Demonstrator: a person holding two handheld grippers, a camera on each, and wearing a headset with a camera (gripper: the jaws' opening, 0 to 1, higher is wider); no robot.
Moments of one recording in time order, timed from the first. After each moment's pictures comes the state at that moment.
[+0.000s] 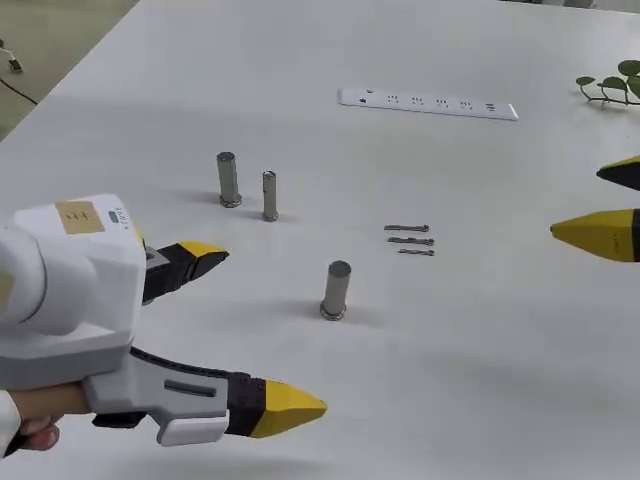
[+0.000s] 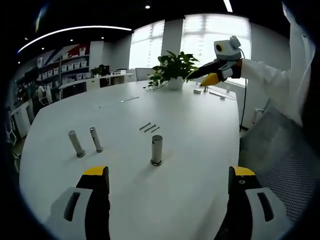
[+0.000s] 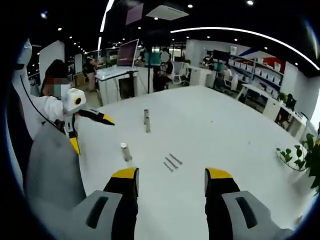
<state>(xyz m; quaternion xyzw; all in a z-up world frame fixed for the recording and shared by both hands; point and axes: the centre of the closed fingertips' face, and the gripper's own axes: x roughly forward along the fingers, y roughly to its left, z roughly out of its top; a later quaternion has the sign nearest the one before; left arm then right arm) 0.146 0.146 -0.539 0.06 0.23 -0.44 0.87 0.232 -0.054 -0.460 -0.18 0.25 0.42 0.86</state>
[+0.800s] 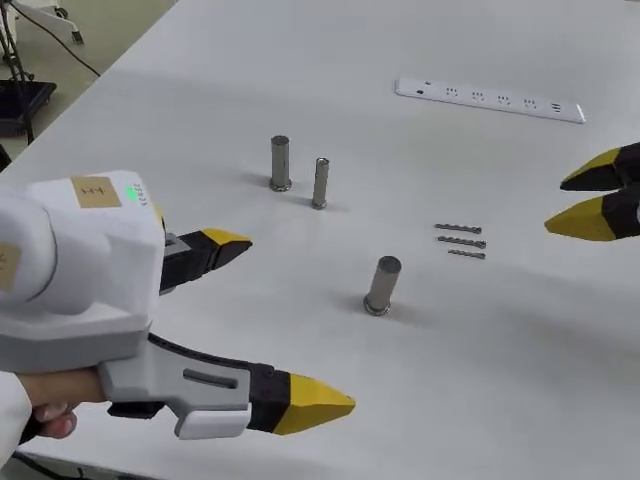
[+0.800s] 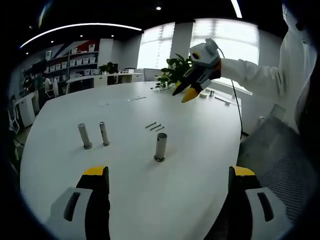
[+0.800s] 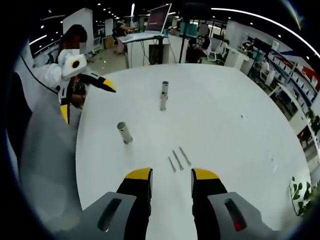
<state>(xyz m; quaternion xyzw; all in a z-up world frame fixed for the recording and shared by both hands) 0.135 0.161 -0.532 0.03 0.24 -0.41 0.88 0.264 -0.010 -0.512 -0.30 0.33 0.51 0.74</state>
